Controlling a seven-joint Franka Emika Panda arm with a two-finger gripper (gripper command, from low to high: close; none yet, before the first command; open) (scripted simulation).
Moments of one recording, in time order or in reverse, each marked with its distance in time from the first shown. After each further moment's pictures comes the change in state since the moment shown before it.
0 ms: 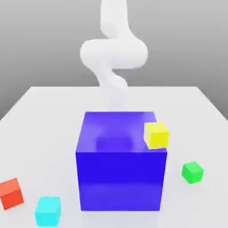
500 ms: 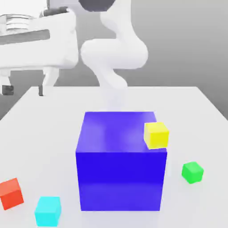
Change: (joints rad) arm -0.142 0.549 -0.170 -0.047 0.083 0.187 0.119
